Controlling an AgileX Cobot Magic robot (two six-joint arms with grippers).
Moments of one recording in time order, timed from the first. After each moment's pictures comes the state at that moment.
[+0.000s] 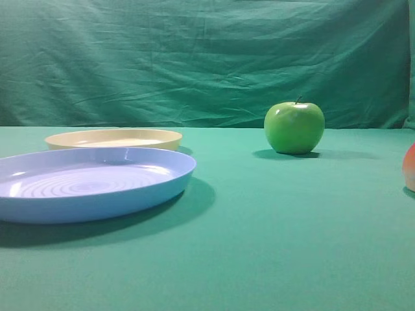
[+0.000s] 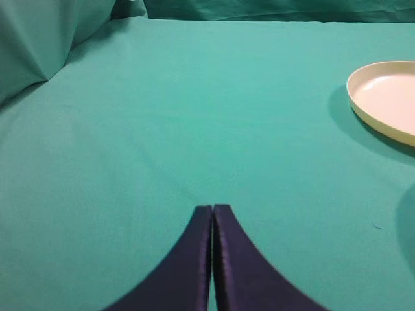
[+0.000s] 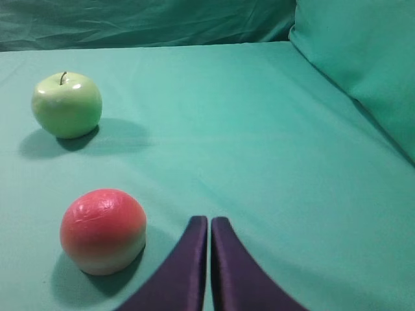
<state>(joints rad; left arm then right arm) 0.06 -0.02 0.01 0.32 0.38 -0.33 0.05 -0.01 0.03 0.07 0.37 -0.10</state>
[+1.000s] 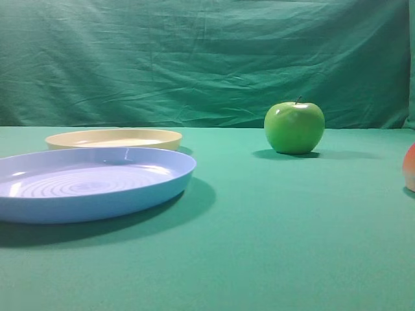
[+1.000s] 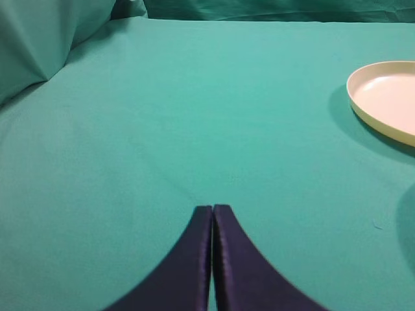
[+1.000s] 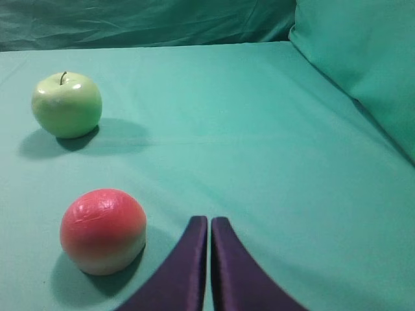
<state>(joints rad) 0.06 -0.02 0.01 0.32 0.38 -0.33 0.05 -0.01 0.03 0.07 0.37 -0.10</state>
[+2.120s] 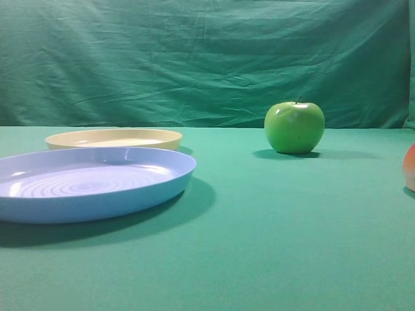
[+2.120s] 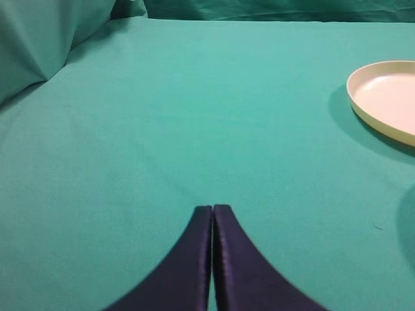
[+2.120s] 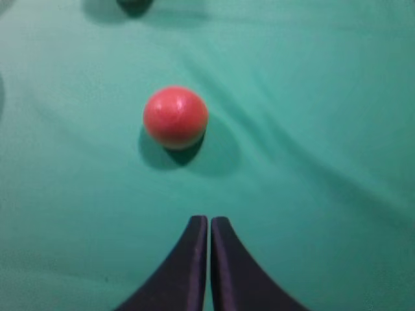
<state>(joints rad) 0.06 -0.02 0.01 0.32 0.38 -0.33 0.17 0.63 -0.74 0.08 1.10 -0.10</state>
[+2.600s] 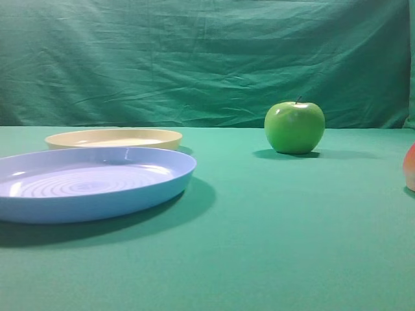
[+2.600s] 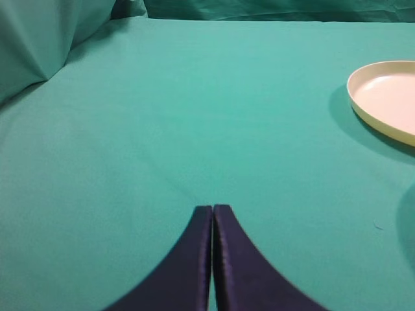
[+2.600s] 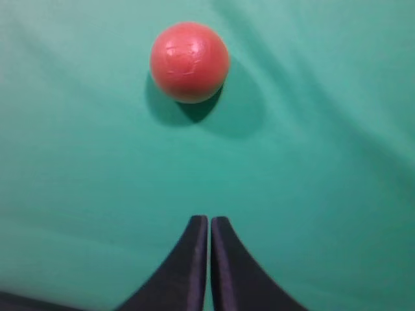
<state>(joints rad) 0.06 -0.02 0.01 0.32 0.38 -0.33 0.24 0.93 -0.84 0.07 1.23 -0.13</state>
